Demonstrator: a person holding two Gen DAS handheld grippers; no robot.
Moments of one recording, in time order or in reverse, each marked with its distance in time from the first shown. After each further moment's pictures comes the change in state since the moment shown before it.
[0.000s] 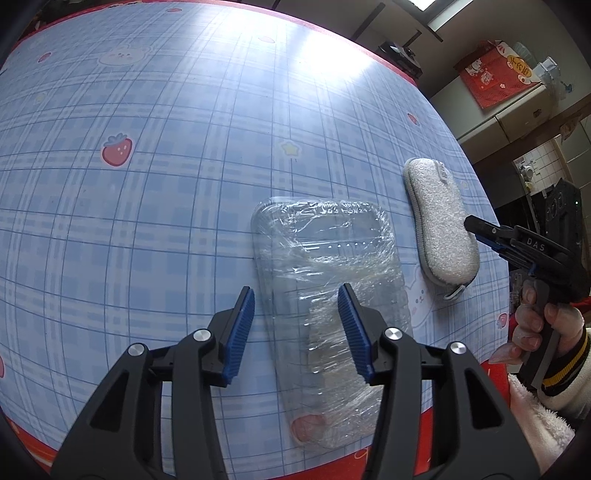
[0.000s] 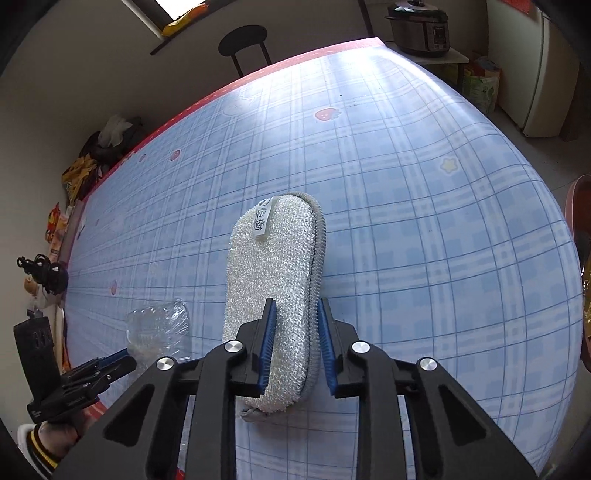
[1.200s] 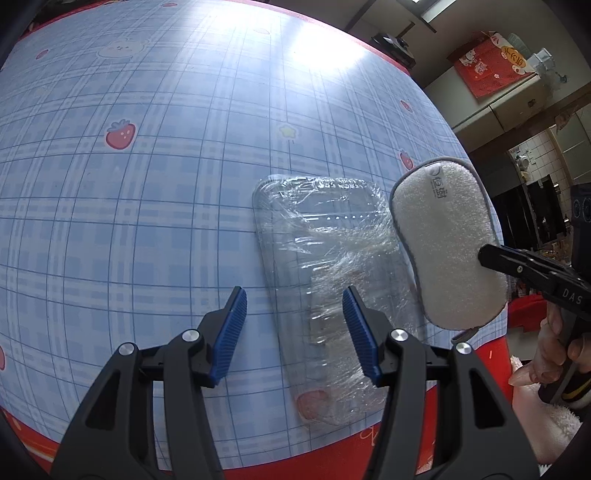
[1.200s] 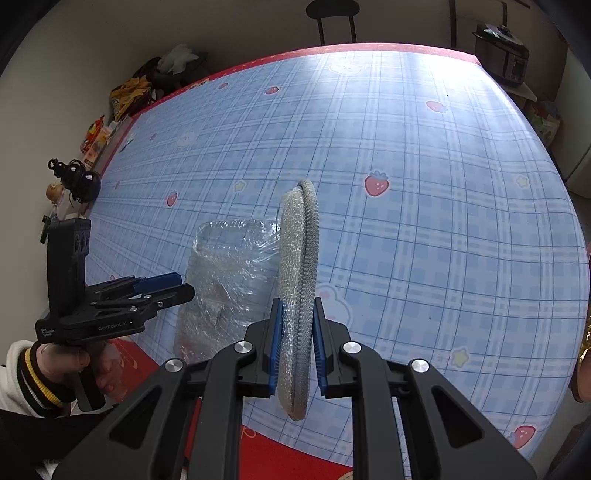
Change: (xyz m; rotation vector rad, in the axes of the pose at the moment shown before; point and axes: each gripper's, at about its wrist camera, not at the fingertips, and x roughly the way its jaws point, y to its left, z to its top) left arm -0.006 0.009 -0.014 0.034 0.030 -0.021; right arm -0.006 0.095 -0.043 -0.260 0.137 0.041
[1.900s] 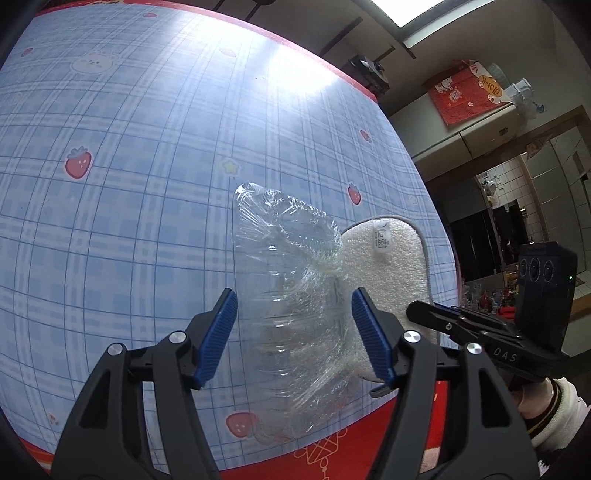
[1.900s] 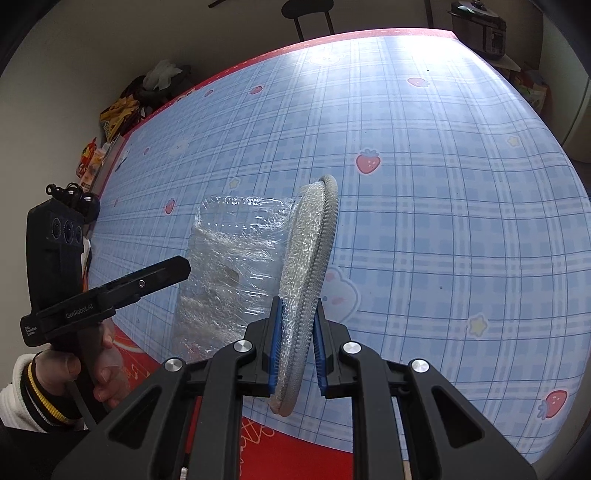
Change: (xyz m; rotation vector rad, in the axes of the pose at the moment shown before) left arm -0.020 -0.028 0.018 -0.049 -0.075 -0.166; right arm -0.004 -0.009 -0.017 0.123 -0.024 0.023
